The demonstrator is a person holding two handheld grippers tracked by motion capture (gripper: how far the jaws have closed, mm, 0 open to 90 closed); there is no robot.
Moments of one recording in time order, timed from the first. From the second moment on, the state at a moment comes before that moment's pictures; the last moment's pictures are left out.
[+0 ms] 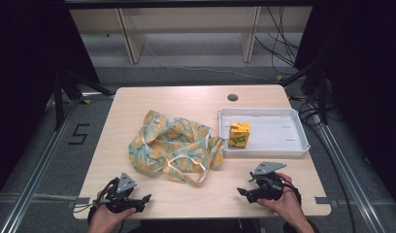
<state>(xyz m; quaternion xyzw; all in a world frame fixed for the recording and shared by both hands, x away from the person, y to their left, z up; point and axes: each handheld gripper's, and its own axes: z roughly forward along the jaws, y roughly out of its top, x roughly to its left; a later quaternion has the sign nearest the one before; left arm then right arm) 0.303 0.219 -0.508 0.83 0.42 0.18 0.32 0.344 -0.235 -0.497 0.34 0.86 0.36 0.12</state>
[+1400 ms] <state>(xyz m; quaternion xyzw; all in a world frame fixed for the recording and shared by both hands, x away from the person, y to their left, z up) 0.304 0.220 -0.507 0.83 0.41 0.18 0.32 0.317 -0.255 -0.505 0.36 0.87 0.33 0.12</state>
